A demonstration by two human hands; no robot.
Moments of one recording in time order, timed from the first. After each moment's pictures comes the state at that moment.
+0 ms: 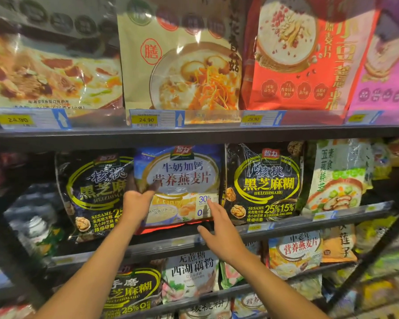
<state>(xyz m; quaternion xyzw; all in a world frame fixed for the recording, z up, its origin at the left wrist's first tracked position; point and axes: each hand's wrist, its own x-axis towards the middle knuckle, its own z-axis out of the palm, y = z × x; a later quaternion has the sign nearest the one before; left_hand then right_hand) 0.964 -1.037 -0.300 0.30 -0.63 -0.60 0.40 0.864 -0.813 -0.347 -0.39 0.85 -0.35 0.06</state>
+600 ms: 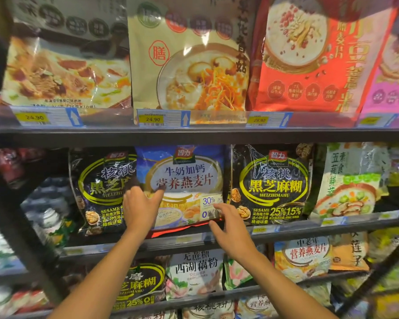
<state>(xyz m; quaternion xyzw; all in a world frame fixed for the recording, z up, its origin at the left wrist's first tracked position) 0.977 -1.020 -0.302 0.46 -0.75 -0.28 0.38 0.850 -0.802 -0.345 -0.40 0.83 -0.38 0.02</state>
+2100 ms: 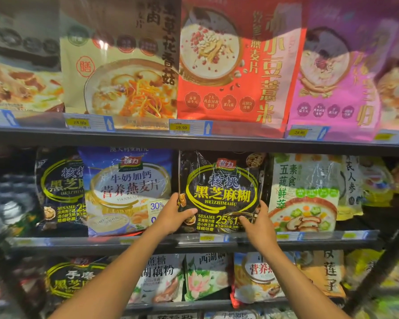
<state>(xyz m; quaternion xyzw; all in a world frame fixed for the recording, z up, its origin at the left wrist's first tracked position) 0.844 -0.854 -0.305 0.27 -0.80 -0.50 0.21 0.688 -0.640 -0.314 -0.23 0.85 -0.48 0.04</state>
